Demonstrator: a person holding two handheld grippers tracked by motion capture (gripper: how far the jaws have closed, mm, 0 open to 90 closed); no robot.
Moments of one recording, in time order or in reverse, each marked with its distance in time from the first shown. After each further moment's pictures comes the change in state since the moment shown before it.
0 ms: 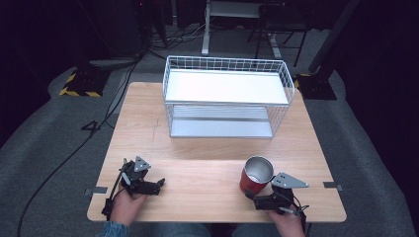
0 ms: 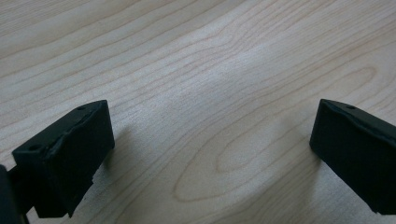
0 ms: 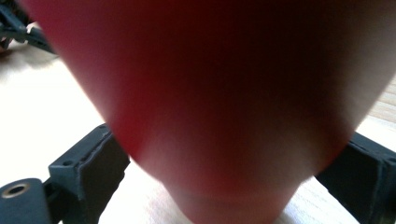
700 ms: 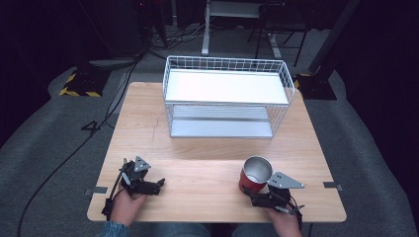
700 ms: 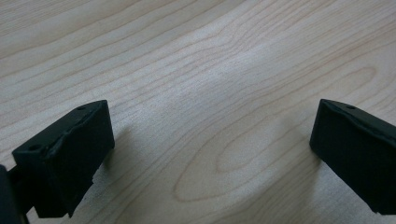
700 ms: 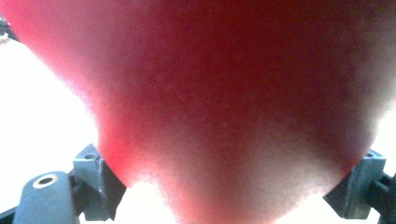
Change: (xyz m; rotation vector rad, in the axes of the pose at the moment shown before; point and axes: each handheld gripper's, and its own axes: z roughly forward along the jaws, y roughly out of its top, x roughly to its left) left arm 0.000 0.000 0.000 -0.001 0.000 0.000; right arm 0.004 0.001 0.008 -0.017 -0.045 -0.062
